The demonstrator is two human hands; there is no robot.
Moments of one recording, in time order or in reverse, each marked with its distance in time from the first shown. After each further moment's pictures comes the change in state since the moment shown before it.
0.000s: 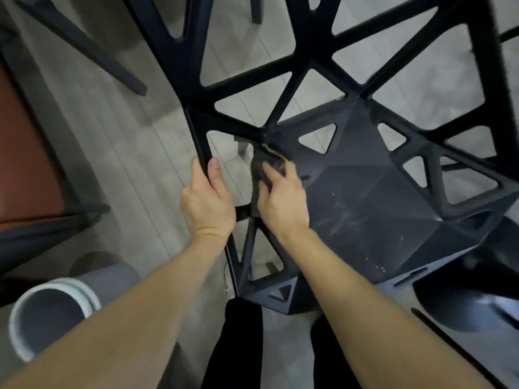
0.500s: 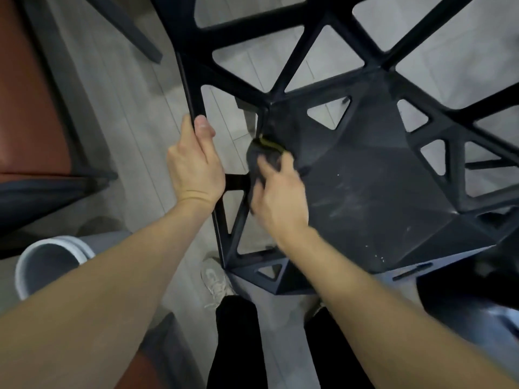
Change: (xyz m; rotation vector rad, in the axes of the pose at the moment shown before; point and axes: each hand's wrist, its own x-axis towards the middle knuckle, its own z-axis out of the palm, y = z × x) left_hand 0.000 -0.003 0.003 0.069 0.071 0.031; right_hand -0.035 0.018 -0.002 -0.208 0.006 -0.208
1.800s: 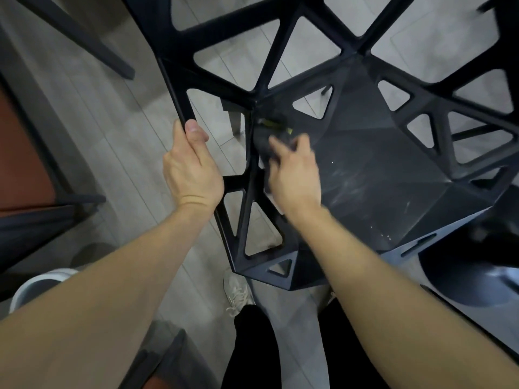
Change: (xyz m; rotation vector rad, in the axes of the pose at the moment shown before) left_hand 0.001 -0.001 -0.001 -0.117 -0.056 0.051; right_hand 0.021 0.014 -0.006 0.150 0.097 0.224
